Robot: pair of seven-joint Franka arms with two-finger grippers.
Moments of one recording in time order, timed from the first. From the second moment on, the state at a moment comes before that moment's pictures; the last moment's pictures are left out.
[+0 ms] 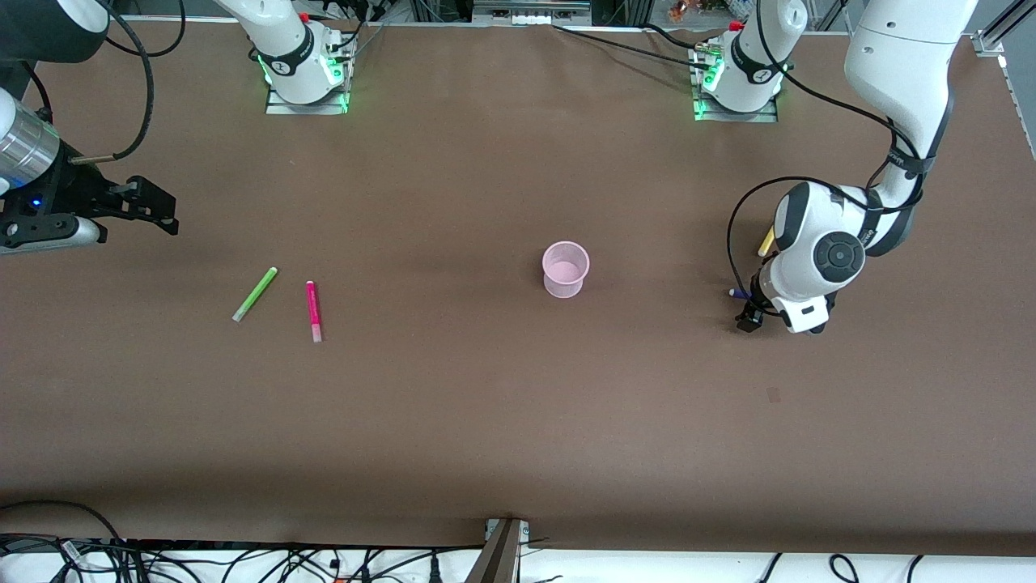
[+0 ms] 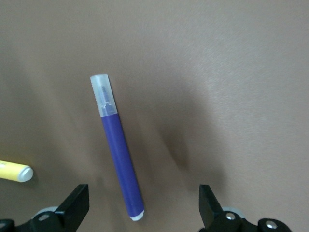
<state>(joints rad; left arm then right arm) -0.04 0.47 -0.06 -2.10 0.06 2.43 -1.31 0.08 0.07 -0.02 -1.61 -0.01 1.72 -0.08</state>
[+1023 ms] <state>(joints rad) -0.04 0.48 -0.06 -2.11 0.08 2.44 -1.31 0.08 0.07 -0.02 -1.61 -0.01 1.70 -0.08</state>
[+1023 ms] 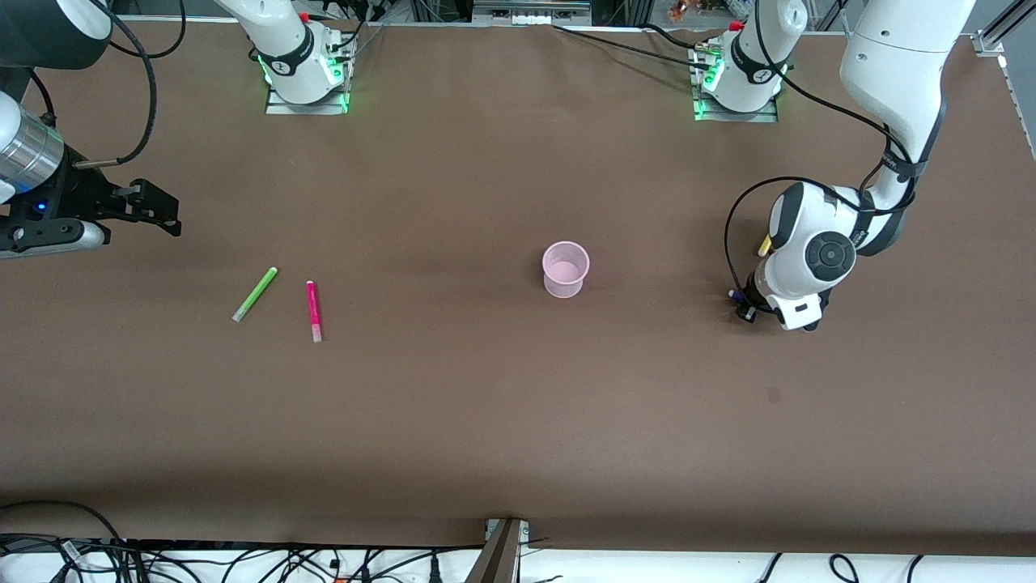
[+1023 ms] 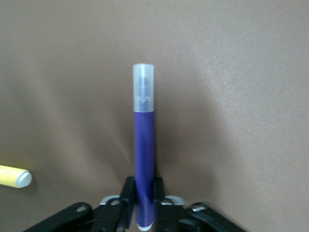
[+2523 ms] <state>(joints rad) -0.06 0.42 -0.42 -1.66 -0.46 2.00 -1.31 0.08 0.14 -0.03 -1.59 -0.01 1.67 -0.08</state>
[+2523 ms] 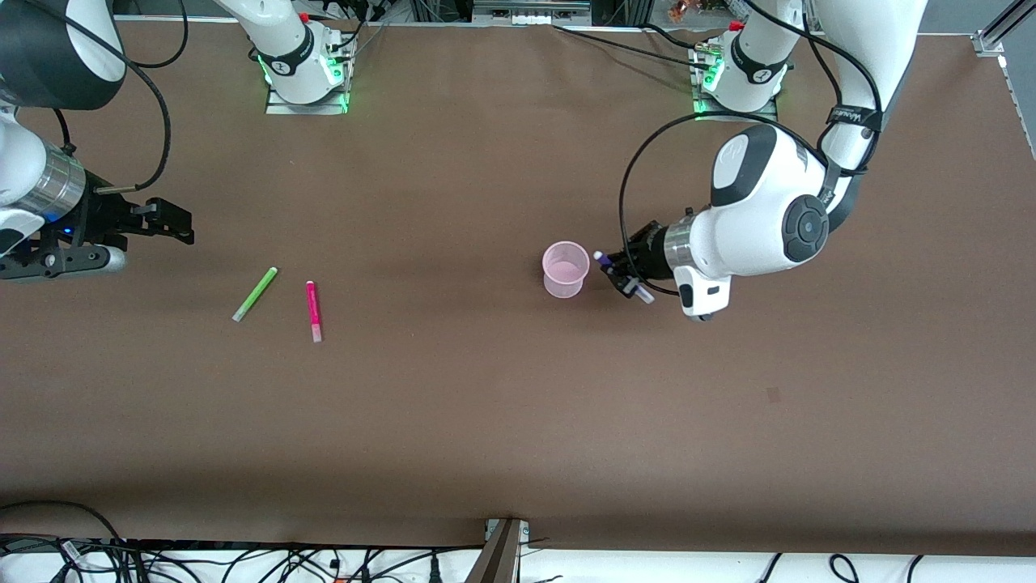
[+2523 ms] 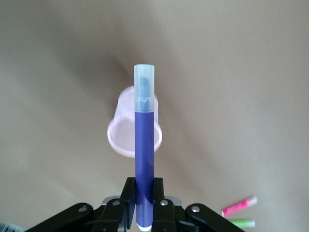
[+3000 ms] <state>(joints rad) -0.11 0.47 -0.45 -1.66 -0.57 2.00 -1.29 0.08 0.17 -0.03 -1.59 -0.01 1.66 -0.08</state>
